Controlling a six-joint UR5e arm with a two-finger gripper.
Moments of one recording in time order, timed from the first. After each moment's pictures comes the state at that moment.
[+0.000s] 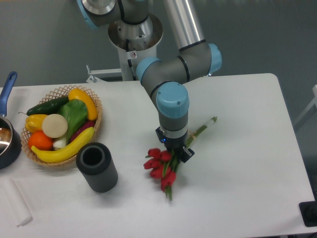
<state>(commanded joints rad) 2.44 -1.98 -1.79 -0.83 1.60 1.25</state>
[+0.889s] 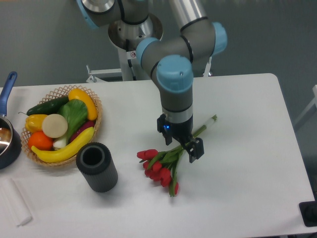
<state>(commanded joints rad) 2.49 -1.82 -1.63 -1.00 1.55 1.25</state>
